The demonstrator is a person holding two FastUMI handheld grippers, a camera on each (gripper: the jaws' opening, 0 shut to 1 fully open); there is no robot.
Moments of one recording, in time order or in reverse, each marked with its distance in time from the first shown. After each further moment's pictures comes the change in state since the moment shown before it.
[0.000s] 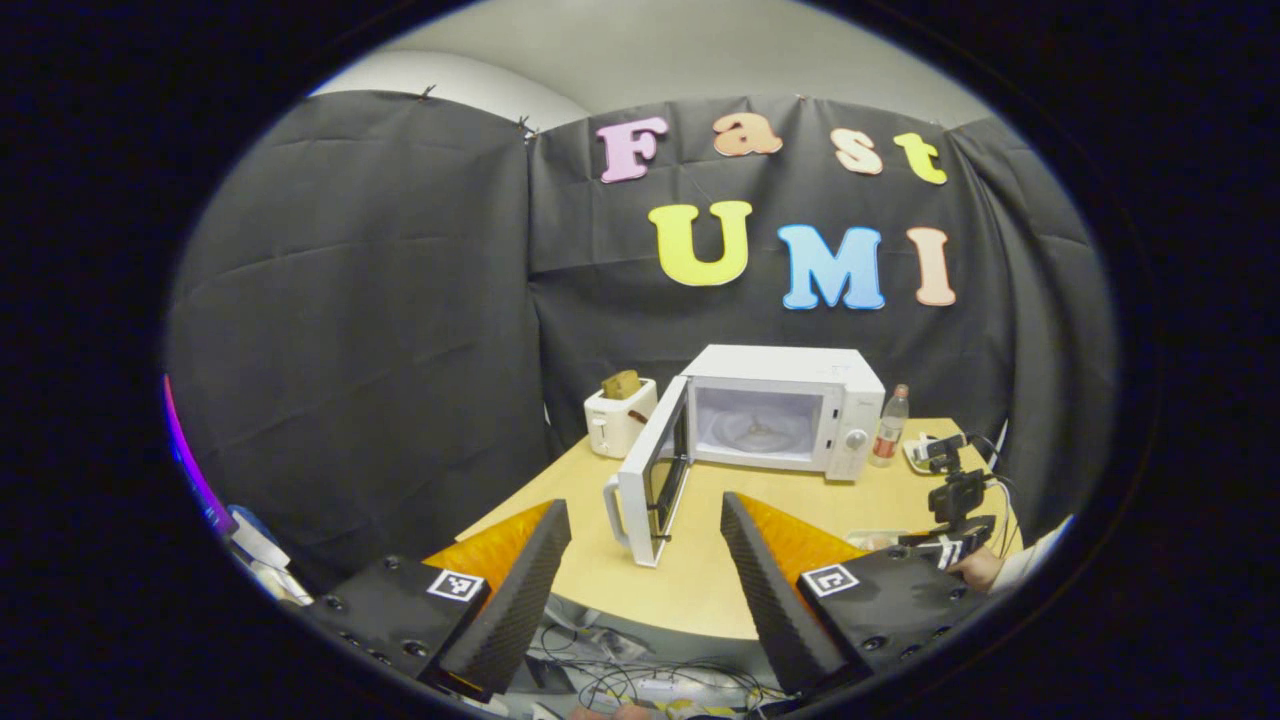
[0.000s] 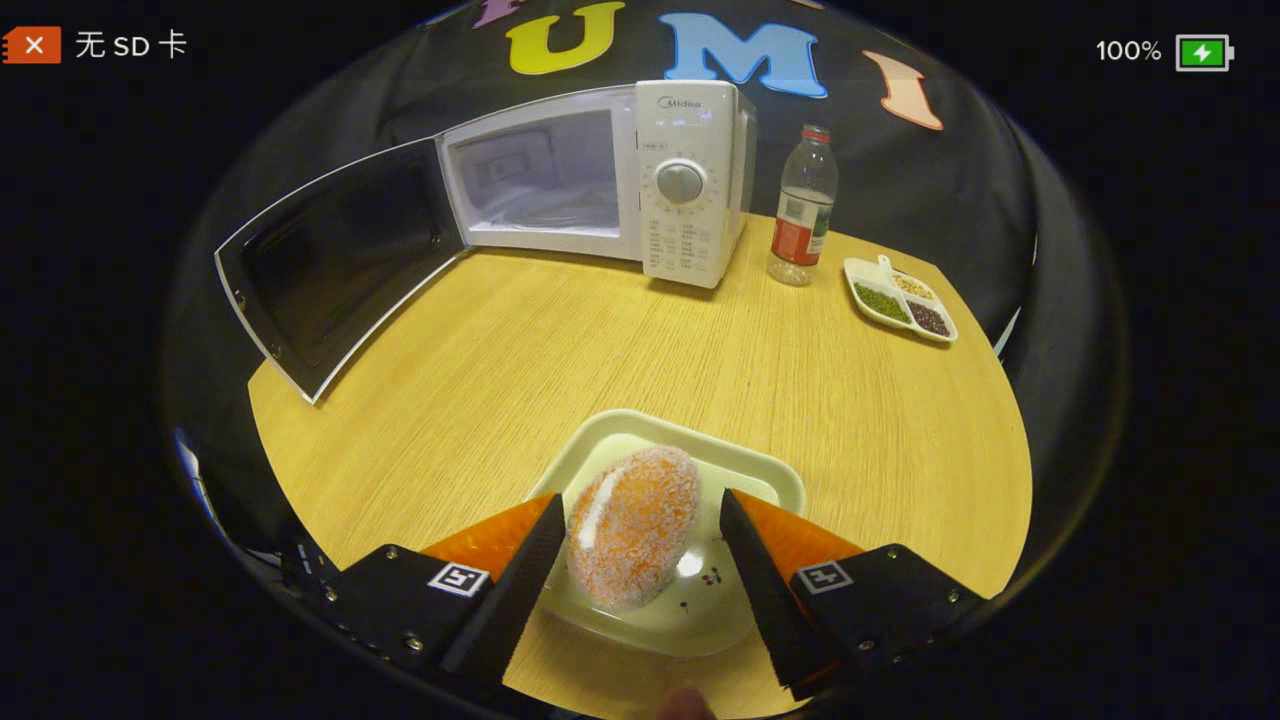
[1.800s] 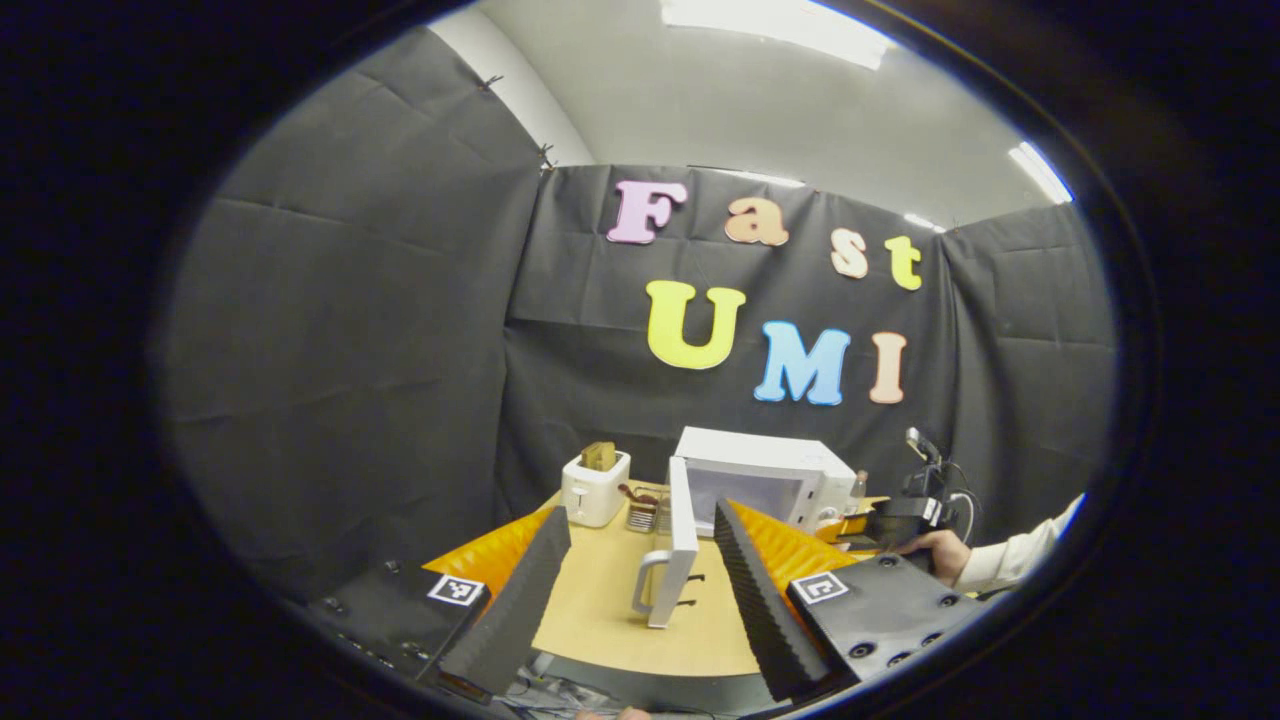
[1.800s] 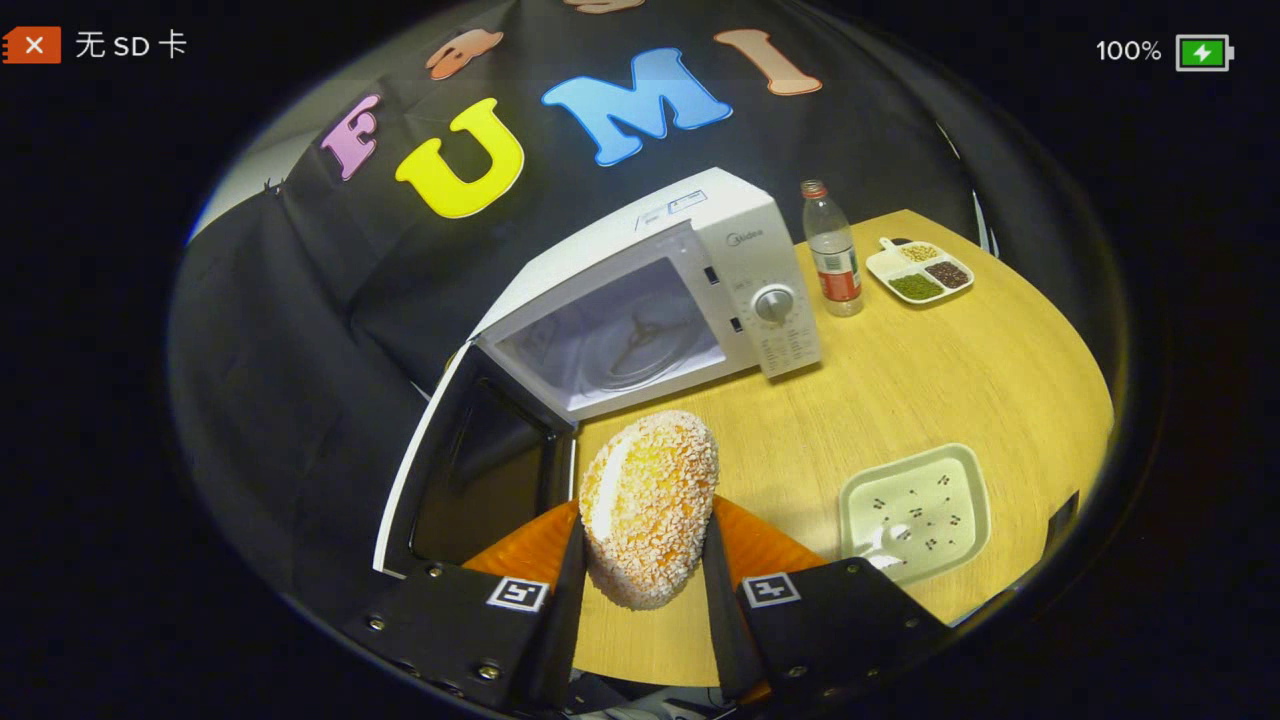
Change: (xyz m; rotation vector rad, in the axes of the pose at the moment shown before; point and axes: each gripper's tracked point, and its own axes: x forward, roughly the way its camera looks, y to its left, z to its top) left arm 0.046 0.165 0.033 -0.178 -0.228 -0.250; right arm -0.067 0.167 0.173 0.559 -0.226 0.145
